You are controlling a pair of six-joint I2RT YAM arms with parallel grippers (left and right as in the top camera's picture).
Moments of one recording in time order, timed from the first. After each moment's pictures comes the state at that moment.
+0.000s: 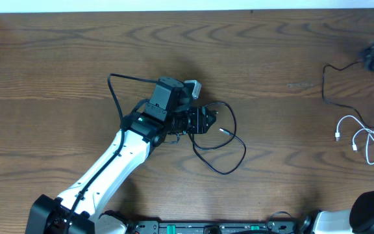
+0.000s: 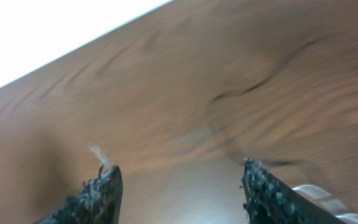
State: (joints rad) left arm -0.48 1.43 0.93 -0.39 0.46 -0.48; right arm -0.44 1.60 1.64 -0.95 -0.44 0.05
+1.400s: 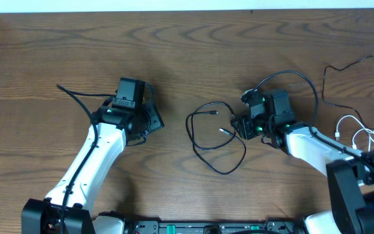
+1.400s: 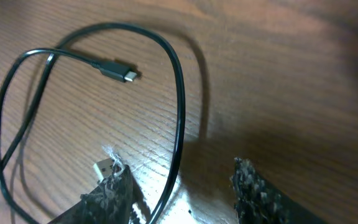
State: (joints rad) left arm -0.21 1.43 0.93 -0.71 0.12 -0.62; right arm 0.30 1.67 0.69 0.01 -0.37 0.08
